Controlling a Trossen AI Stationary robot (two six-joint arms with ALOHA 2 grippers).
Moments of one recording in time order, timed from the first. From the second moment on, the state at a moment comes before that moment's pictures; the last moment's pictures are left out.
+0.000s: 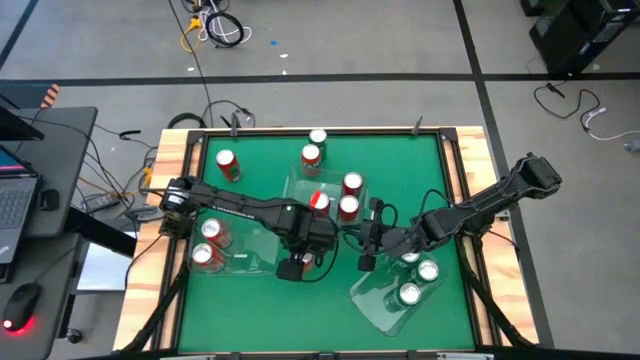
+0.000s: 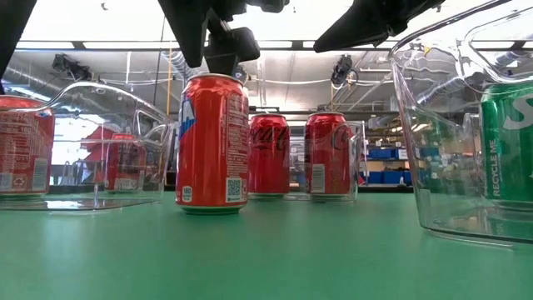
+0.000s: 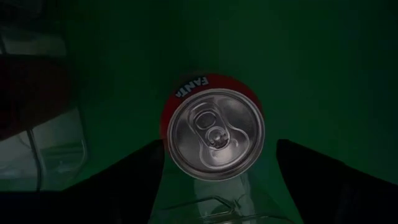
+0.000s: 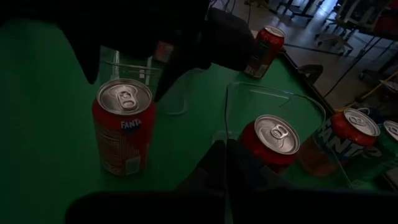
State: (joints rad) left arm -0.21 1.96 1.83 -1.29 0.08 -0.01; right arm 0.39 1.41 0.87 -0.01 0.63 0.09
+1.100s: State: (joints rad) left arm -0.21 1.99 1.80 -1.27 0.07 0.10; right arm 0.39 1.41 0.87 -0.02 0.63 0.11
